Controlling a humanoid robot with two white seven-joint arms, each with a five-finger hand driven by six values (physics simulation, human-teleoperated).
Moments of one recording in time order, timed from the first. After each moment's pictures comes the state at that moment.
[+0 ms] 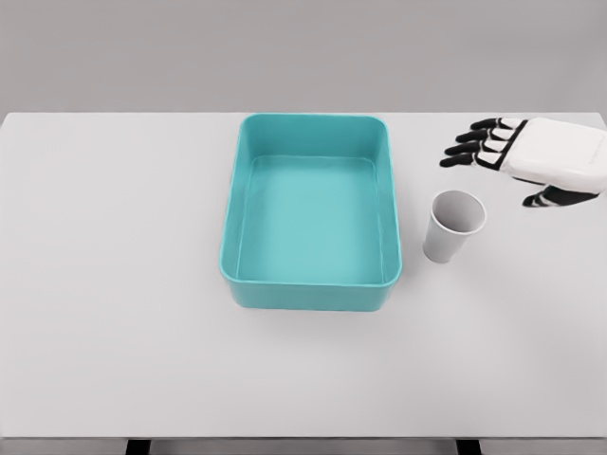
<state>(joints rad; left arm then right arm) -0.02 0.00 -0.11 -0.10 0.05 0.03 -0.05 -0.48 -1.04 0.32 -1.74 0.25 -0.61 0.58</state>
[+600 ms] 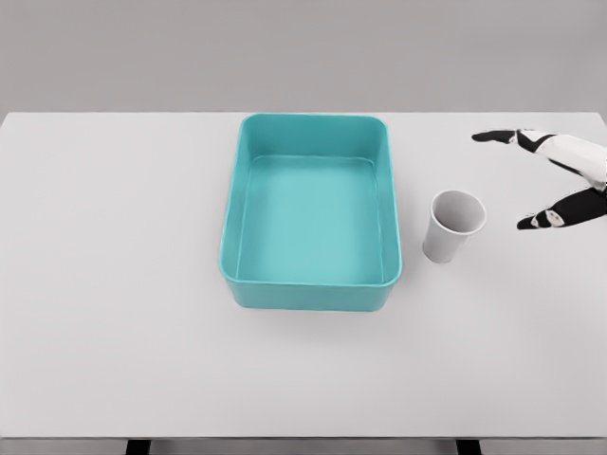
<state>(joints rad) -0.02 0.00 -0.11 -0.10 0.05 0.03 -0.05 -0.24 -0.99 0.16 -1.68 -0.25 -0.33 0.61</state>
